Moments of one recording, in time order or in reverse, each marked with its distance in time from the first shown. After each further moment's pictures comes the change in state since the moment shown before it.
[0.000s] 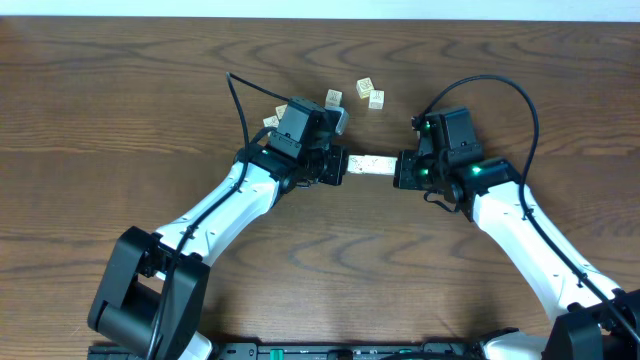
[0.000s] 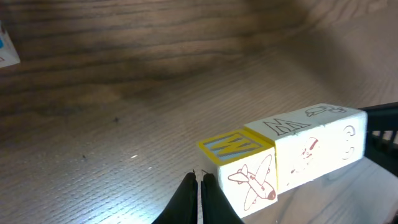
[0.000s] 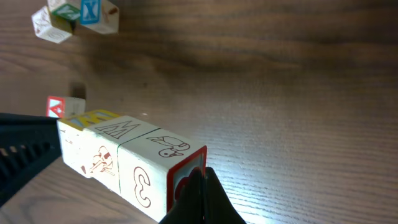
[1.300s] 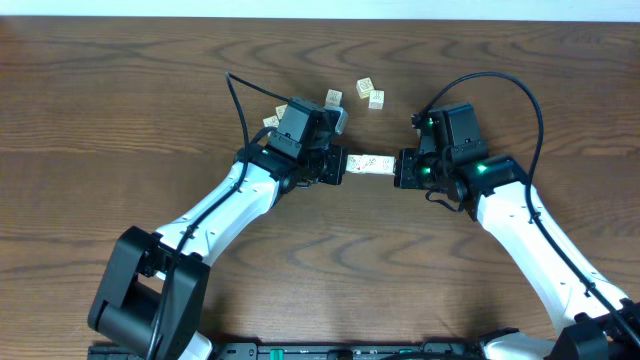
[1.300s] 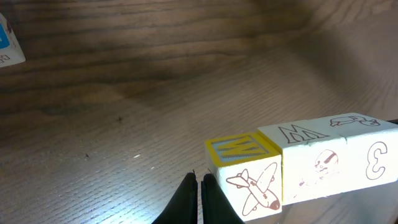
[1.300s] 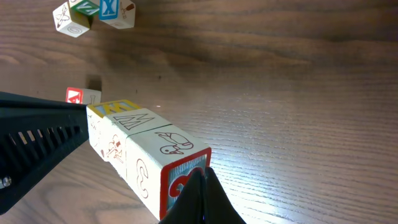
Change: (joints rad) left arm 0.000 0.000 0.001 -0.002 -0.009 -0.007; right arm 0.000 -0.024 0.034 -0.065 -0.031 -0.014
